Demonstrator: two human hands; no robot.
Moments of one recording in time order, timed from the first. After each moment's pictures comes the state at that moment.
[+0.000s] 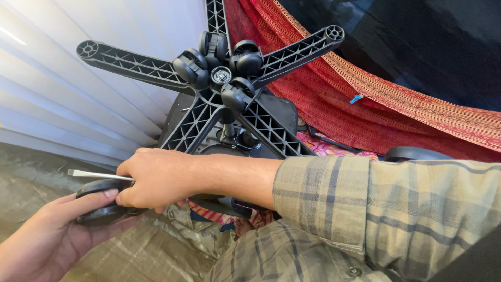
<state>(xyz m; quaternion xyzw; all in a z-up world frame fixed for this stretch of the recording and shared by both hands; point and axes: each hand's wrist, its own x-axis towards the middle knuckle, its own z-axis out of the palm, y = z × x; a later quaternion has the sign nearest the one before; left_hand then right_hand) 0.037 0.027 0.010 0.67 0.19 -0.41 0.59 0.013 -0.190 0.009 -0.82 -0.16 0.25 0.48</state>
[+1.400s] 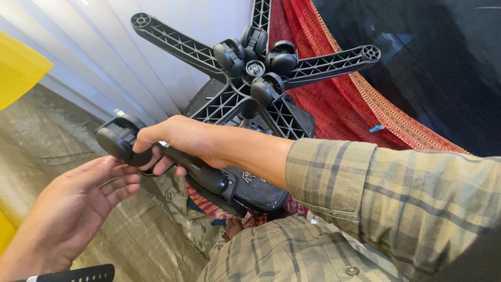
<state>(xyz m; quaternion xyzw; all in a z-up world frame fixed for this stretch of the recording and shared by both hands) -0.026 0.022 0.006 0.62 0.19 -0.22 0.72 0.019 -0.199 -0.008 -0.57 -0.01 0.41 0.71</state>
